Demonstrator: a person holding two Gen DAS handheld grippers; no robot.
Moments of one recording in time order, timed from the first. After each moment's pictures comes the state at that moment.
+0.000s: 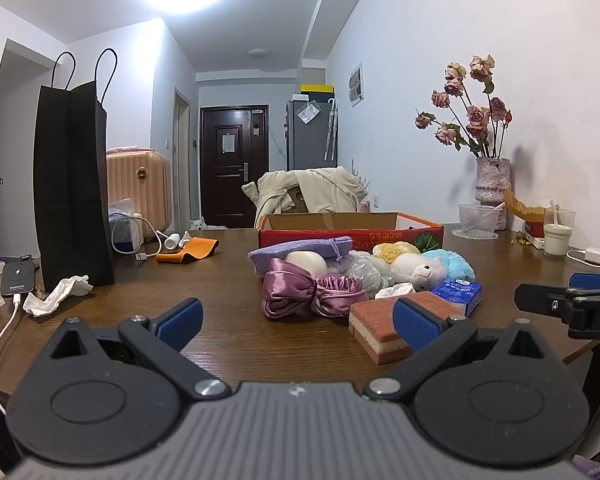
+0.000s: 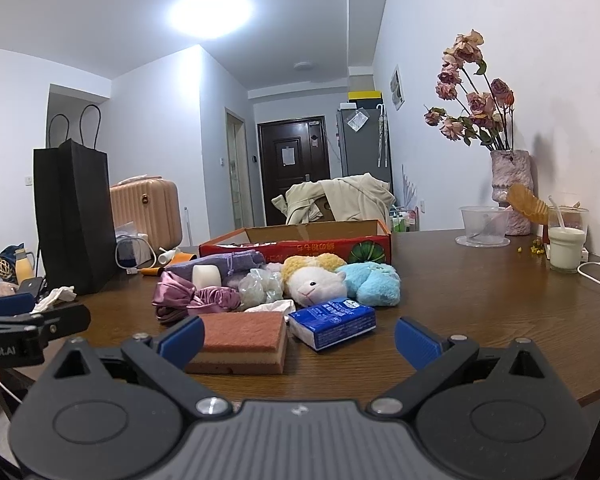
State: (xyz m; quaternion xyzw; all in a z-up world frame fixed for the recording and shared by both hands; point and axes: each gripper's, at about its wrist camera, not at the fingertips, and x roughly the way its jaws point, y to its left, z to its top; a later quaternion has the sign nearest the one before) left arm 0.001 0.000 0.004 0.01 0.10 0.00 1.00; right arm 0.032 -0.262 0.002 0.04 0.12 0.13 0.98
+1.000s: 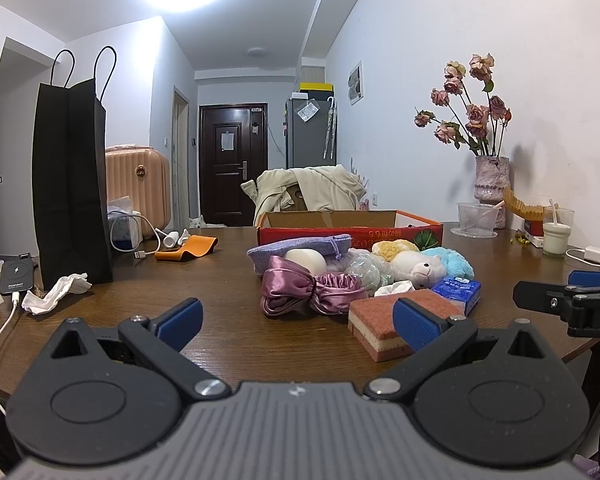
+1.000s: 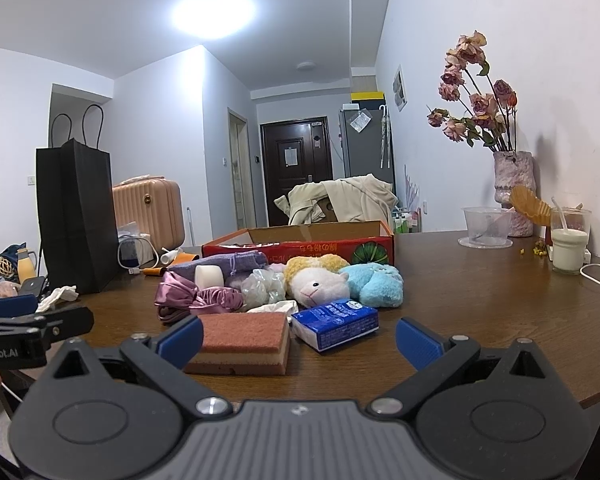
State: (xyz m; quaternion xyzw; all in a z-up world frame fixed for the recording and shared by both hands) left arm 0.001 0.000 0.003 0.01 0.10 0.00 1.00; right arm 0.033 -0.260 0.001 0.04 0.12 0.13 0.98
